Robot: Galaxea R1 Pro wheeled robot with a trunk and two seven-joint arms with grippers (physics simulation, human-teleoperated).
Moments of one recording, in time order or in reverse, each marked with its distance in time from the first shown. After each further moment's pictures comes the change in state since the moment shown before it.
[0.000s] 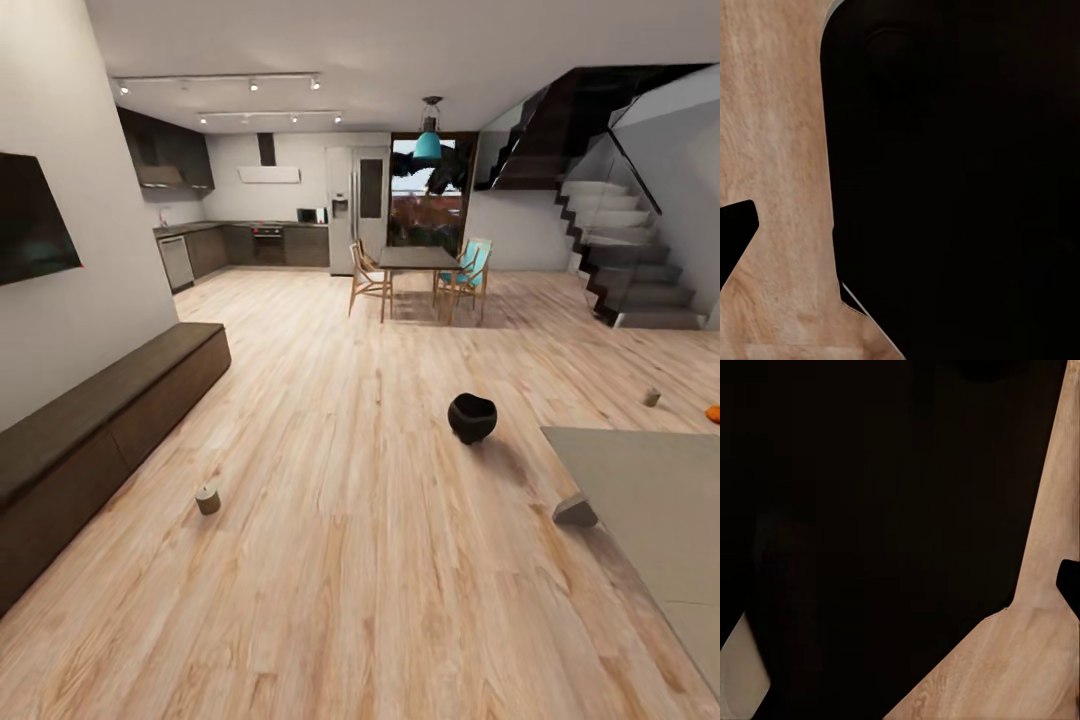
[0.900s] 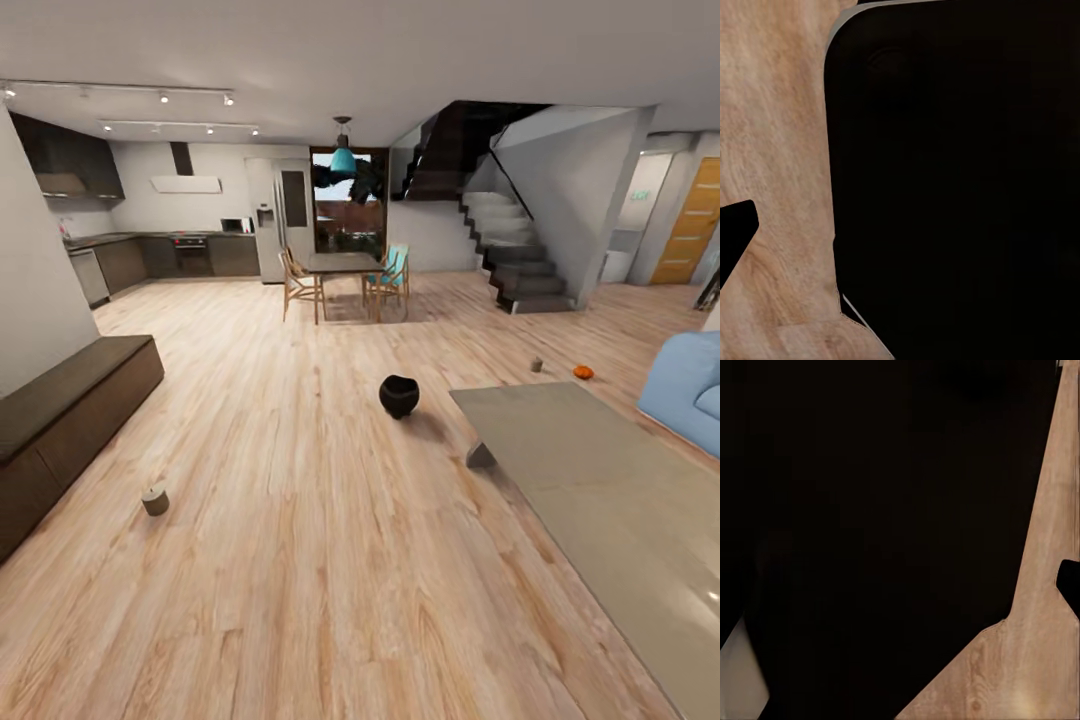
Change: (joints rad) left arm 0.000 0.001 0.004 0.000 0.003 0.004 0.000; right arm 0.000 -0.001 -0.001 0.002 0.000 0.000 0.000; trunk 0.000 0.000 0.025
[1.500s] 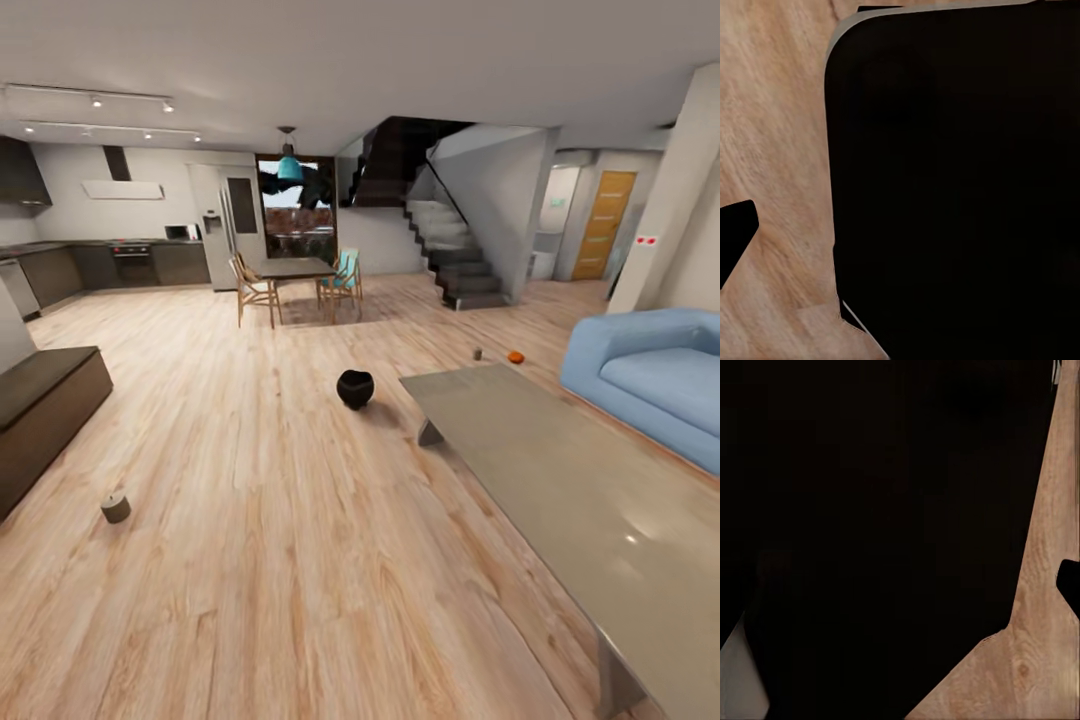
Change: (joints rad) left arm 0.000 0.000 0.000 0.000 0.000 0.009 0.000; right arm 0.000 0.000 0.000 -0.002 0.000 0.000 0.000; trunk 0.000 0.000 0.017
